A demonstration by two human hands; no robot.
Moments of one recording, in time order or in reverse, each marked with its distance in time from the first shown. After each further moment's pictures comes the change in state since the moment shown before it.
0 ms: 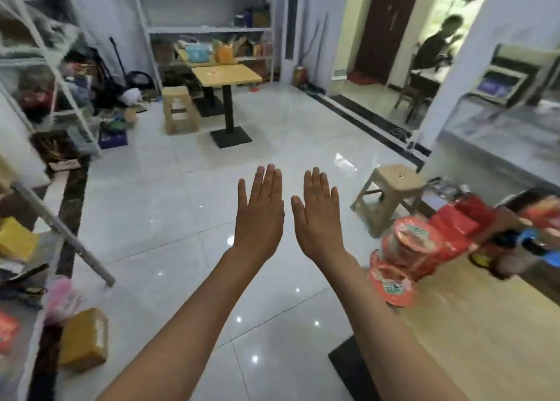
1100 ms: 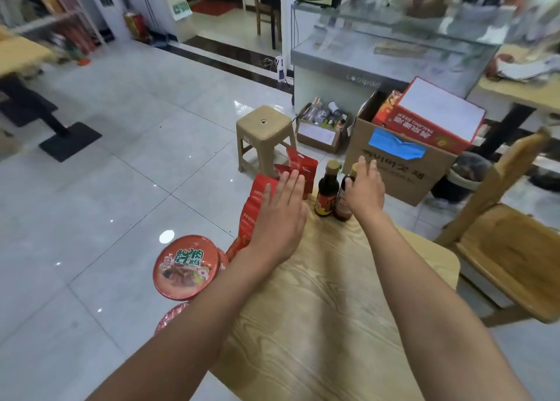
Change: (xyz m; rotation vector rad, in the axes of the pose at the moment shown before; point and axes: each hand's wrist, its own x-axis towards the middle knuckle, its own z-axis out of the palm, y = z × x) left_hand 0.130 0.512 0.171 -0.404 -0.375 0.526; right_hand -0.024 0.633 -0.170 -0.167 0.096 0.934
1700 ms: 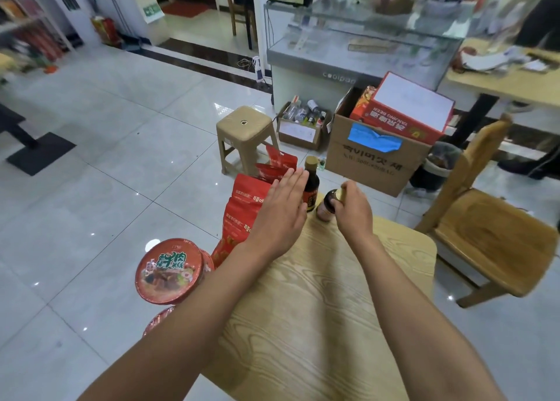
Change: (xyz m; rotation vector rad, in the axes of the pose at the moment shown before) left_hand 0.005 0.024 0.006 -0.219 0.018 0.163; right_hand -0.060 0.032 -0.005 0.207 0.095 -0.032
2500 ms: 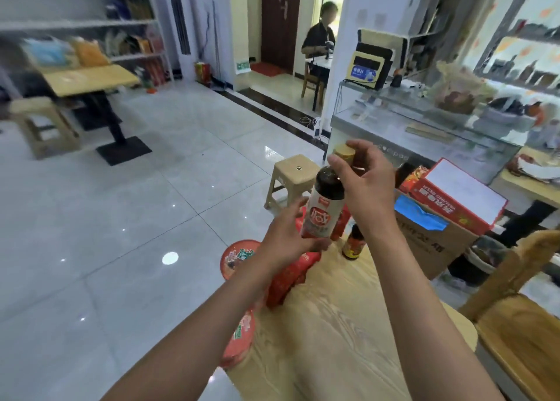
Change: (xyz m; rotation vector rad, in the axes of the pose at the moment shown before) left_hand -0.084 -0.025 -0.110 -0.584 0.233 -0.391; right_hand -0.095 -0.254 -0.113 0.700 -0.007 -0.390
